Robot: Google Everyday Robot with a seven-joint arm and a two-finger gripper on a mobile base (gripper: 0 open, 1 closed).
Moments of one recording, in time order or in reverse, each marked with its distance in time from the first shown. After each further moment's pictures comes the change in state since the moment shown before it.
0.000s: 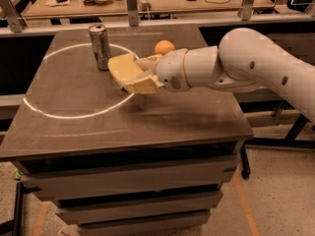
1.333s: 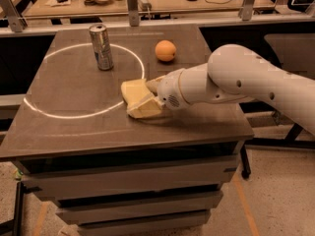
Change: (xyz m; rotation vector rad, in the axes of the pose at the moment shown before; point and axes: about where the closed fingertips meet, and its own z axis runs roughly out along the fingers) arm 0.068 0.009 0.007 0.060 0.218 0.090
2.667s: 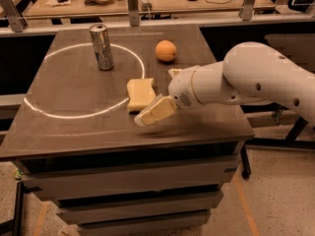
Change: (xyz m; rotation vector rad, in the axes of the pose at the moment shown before) arm 0.001 -0.007 -0.039 0.100 0.016 0.014
